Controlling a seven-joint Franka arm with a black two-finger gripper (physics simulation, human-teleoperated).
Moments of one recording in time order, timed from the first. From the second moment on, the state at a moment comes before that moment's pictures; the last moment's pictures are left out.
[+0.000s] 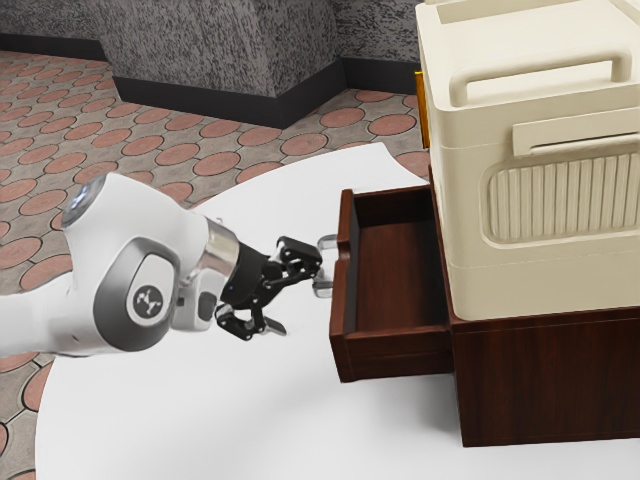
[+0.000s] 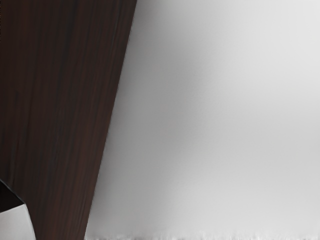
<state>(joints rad) -0.32 -0.25 0.33 -2.31 -0.33 2.64 2.43</state>
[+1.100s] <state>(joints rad) -0.28 -0.33 0.34 -2.20 -0.27 2.63 2.38</state>
